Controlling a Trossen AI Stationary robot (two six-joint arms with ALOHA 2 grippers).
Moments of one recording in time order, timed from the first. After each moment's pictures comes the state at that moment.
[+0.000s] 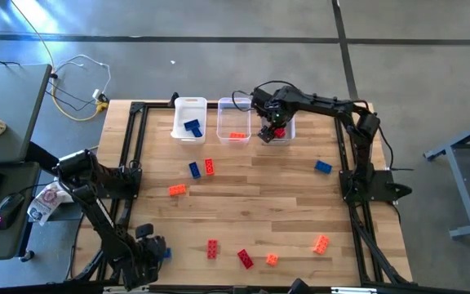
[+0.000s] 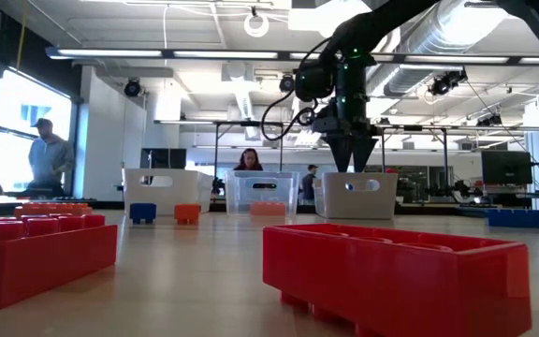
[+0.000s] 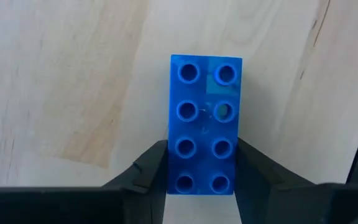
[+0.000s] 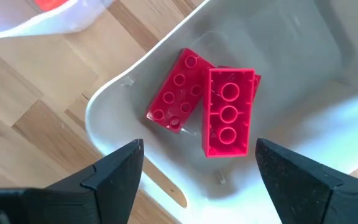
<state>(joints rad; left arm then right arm) -1.00 1.73 0.92 -0.61 -0.25 -1.37 -0.52 1.94 1.58 -1.12 0.10 0.19</state>
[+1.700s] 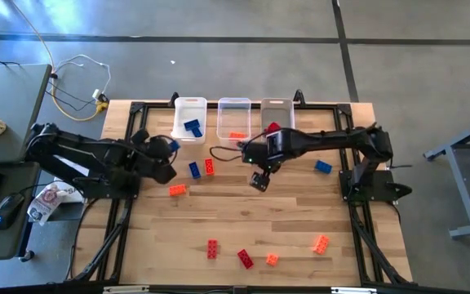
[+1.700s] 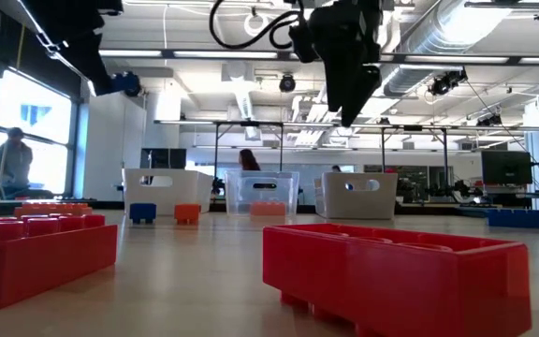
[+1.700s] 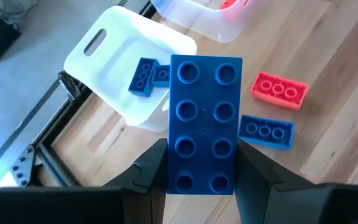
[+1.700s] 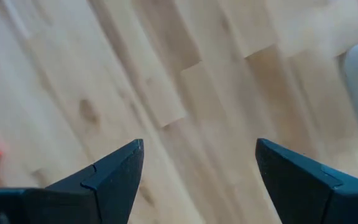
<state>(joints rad) -0.11 0.99 0.91 -1.20 -0.71 -0.69 0.00 1.79 1.58 -1.13 0.02 0.45</state>
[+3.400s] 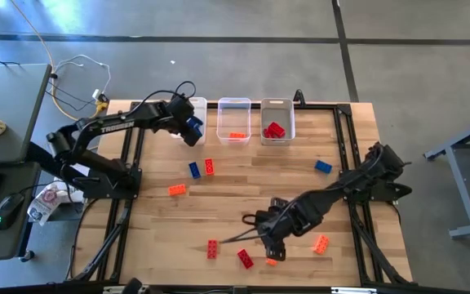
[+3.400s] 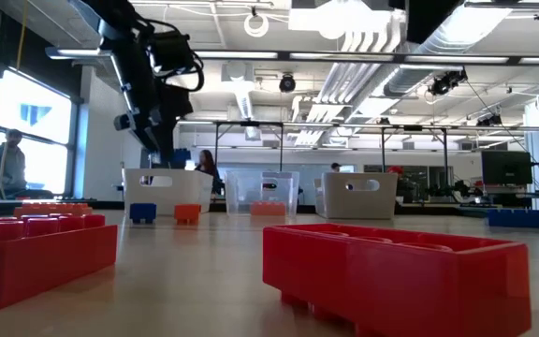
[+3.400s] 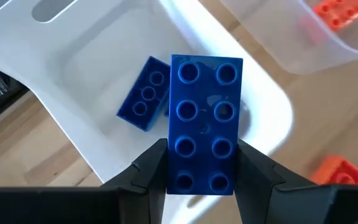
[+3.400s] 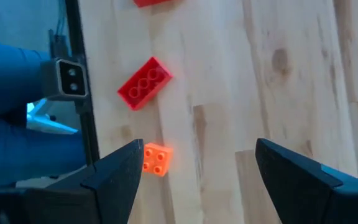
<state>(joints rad) 0.74 1.38 0.91 -0.66 -0.15 -0.20 0.53 1.79 1.58 -0.95 0.05 0.68</state>
